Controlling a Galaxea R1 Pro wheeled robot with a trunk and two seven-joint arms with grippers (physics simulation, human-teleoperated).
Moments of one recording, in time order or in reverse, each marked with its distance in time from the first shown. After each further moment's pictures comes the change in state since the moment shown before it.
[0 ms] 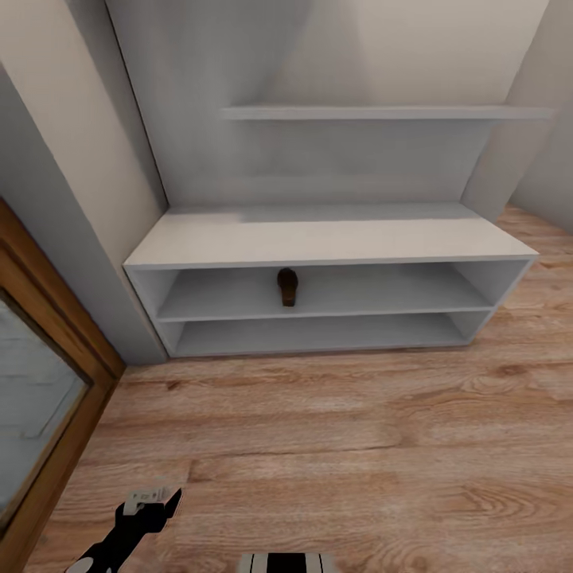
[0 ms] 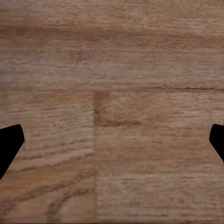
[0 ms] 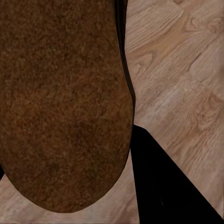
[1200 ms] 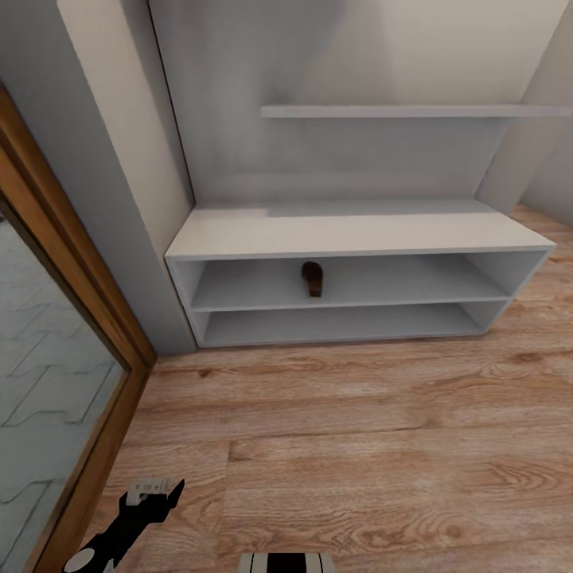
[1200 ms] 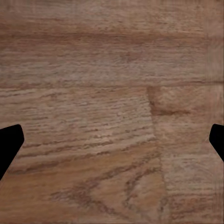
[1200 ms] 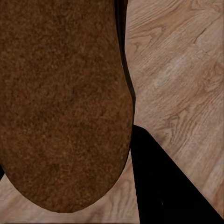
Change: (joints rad) left arm 0.001 -0.003 -0.010 -0.053 0.005 -0.001 -0.033; right arm 0.000 0.014 0.001 -0.004 -0.001 0.002 0.005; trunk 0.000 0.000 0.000
